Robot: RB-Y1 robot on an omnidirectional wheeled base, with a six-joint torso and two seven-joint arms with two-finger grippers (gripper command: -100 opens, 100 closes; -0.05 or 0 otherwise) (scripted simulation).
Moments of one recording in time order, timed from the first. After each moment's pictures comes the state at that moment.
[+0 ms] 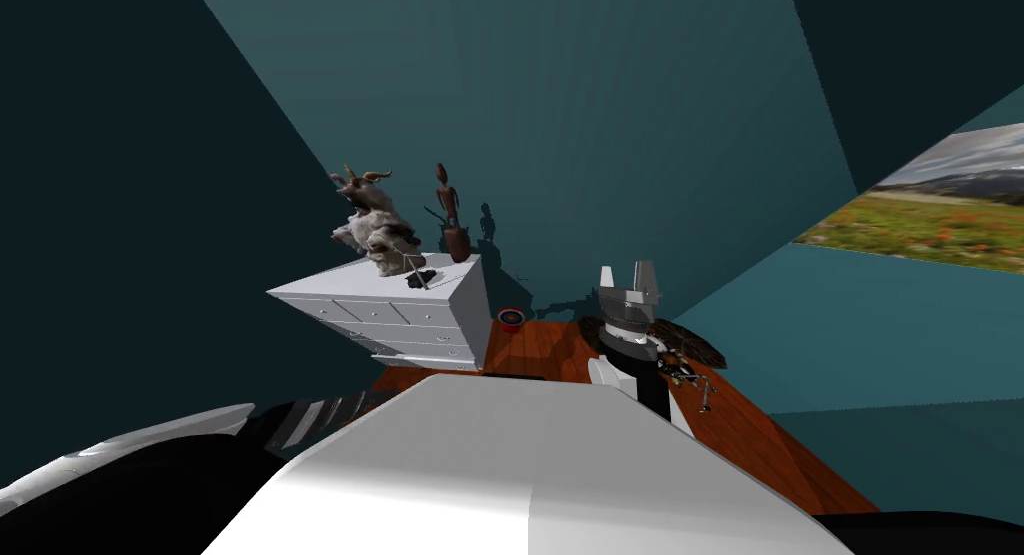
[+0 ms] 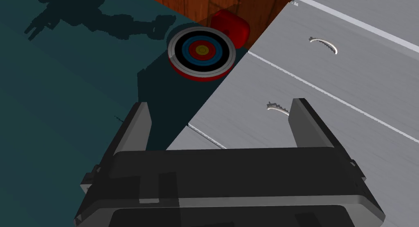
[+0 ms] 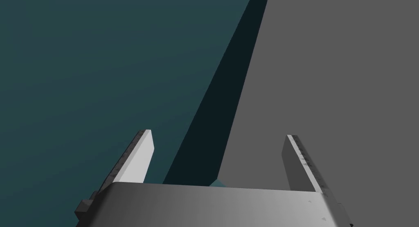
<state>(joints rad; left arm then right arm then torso) 0.76 1.51 -0.41 -1.46 -0.19 -0.78 0.28 0.51 -0.02 0.03 -2.38 0.05 -0.59 -0.01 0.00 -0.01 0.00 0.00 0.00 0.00</state>
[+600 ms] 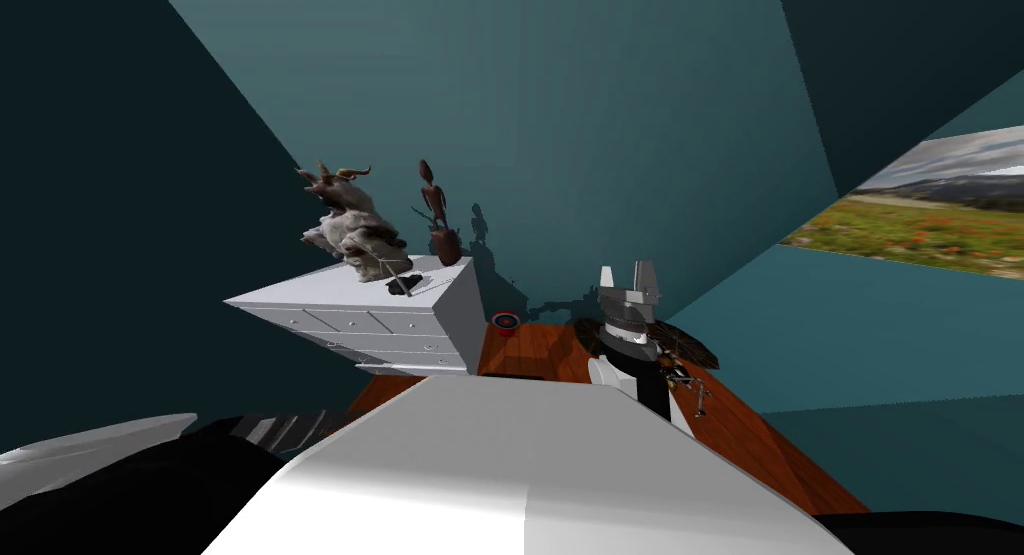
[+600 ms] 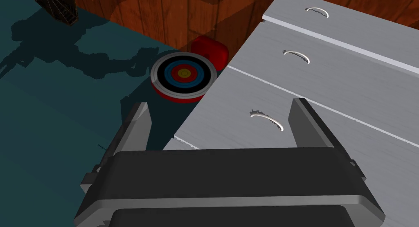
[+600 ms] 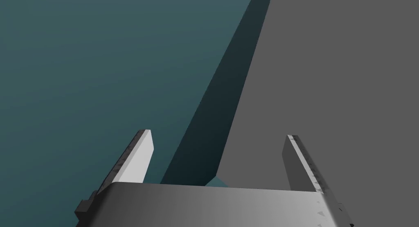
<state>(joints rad) 0.79 1.60 -0.45 -1.31 -0.21 -0.89 0.29 0.51 -0.02 0.03 -2.38 0.05 -0.59 -0.01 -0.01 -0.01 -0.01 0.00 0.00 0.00</state>
